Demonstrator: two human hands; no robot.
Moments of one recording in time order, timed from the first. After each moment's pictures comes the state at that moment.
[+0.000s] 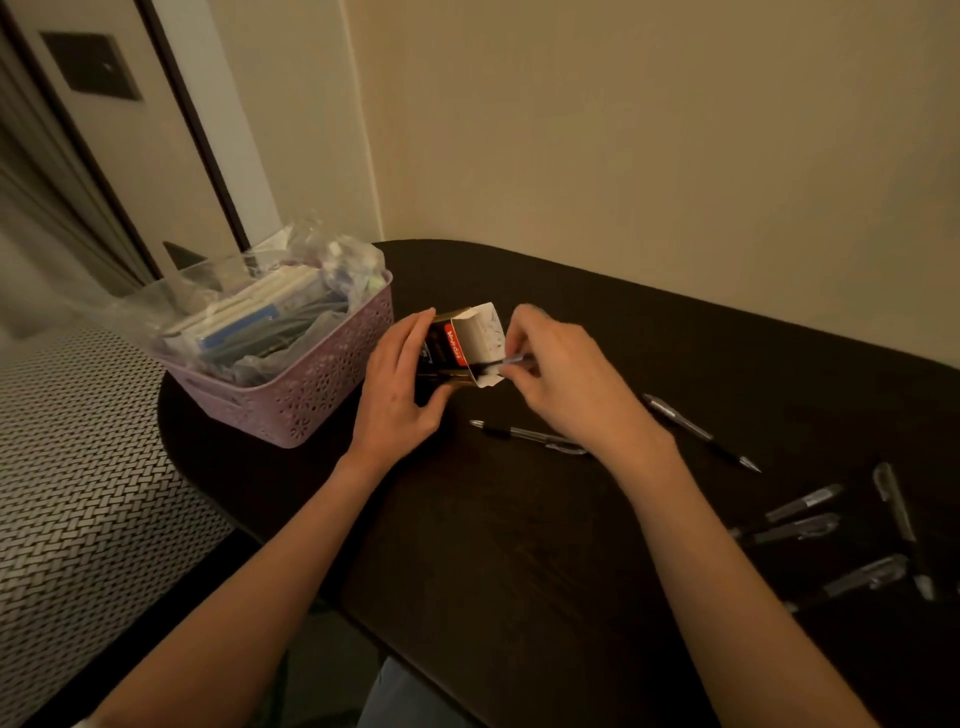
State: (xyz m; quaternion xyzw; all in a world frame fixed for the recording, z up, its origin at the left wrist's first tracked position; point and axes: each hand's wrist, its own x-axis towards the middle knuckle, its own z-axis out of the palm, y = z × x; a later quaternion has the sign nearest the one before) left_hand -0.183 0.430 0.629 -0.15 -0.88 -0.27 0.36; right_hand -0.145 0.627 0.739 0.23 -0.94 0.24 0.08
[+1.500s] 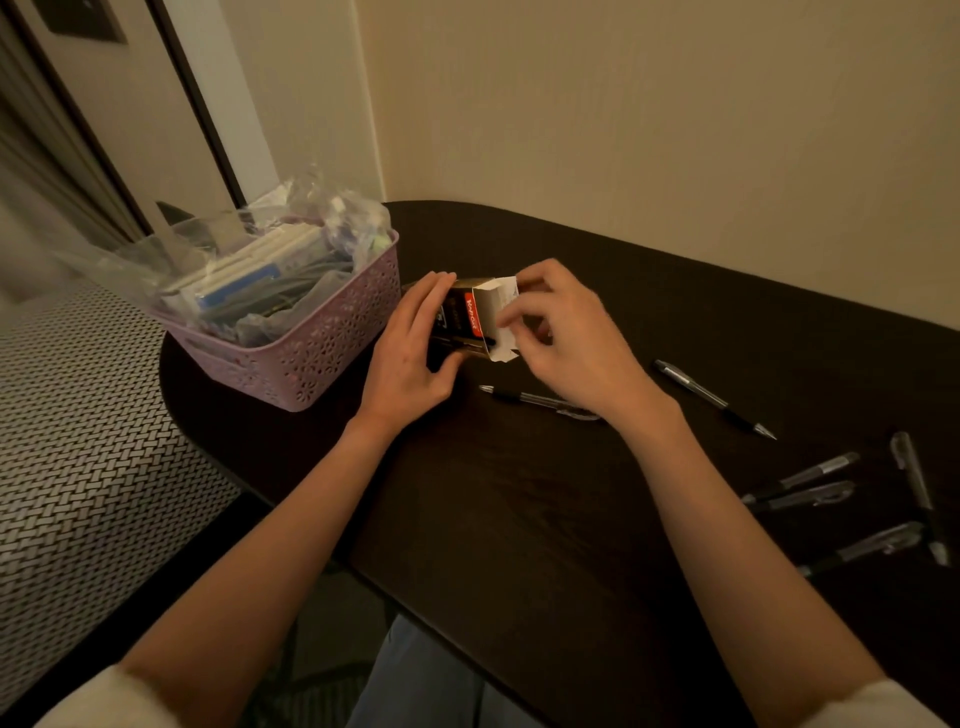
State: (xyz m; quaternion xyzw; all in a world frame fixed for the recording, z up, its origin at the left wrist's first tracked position) left_hand -0.183 0.430 0.628 -0.18 -0.88 -0.29 0.34; right_hand -0.160 0.626 0.716 0.28 -0.91 0.27 0.15
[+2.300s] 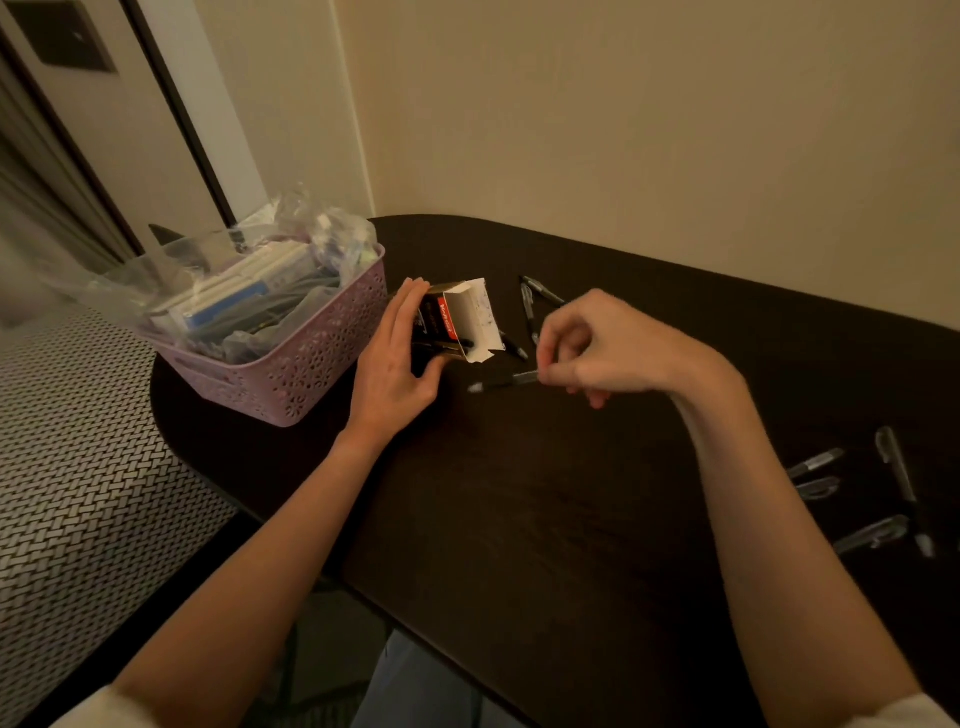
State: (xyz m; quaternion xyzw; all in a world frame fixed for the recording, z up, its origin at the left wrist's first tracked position) left_hand -0.183 0.431 0.629 -0.13 -0.89 -0.29 0.34; right_hand -0.152 0.666 0.755 0.21 -0.92 0.30 -0.15
